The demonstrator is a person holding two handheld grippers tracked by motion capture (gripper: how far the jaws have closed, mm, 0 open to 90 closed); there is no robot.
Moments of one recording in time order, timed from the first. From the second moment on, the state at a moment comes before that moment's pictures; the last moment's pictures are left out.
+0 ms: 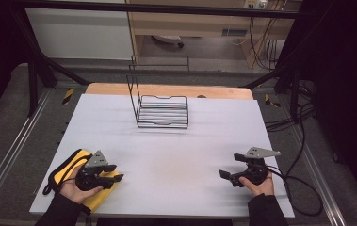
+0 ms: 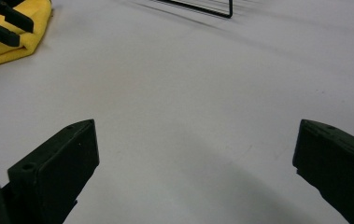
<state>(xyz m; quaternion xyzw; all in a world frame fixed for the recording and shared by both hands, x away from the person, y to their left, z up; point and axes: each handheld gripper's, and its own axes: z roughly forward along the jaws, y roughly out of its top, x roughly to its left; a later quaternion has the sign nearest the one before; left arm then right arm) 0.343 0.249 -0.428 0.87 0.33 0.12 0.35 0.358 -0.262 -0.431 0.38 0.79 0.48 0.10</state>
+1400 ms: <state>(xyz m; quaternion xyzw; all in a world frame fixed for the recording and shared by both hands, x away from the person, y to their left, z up) 0.379 0.238 -0.414 0.83 0.39 0.17 0.36 0.360 -0.259 -0.434 0.38 0.79 0.47 0.10</state>
